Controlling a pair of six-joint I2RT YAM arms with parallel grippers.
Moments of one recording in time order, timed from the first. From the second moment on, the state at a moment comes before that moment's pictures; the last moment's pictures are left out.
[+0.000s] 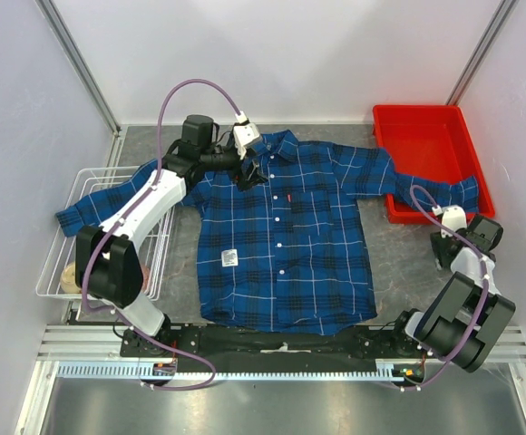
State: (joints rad) left arm -0.37 1.63 1.38 -0.25 0.74 0.49; right arm -0.64 1.22 0.55 -0.28 -0.10 -0.74
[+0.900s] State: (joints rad) left arm -0.37 1.70 1.44 -0.27 0.74 0.50; right arm -0.77 1.37 0.71 -0.38 -0.34 -0.76
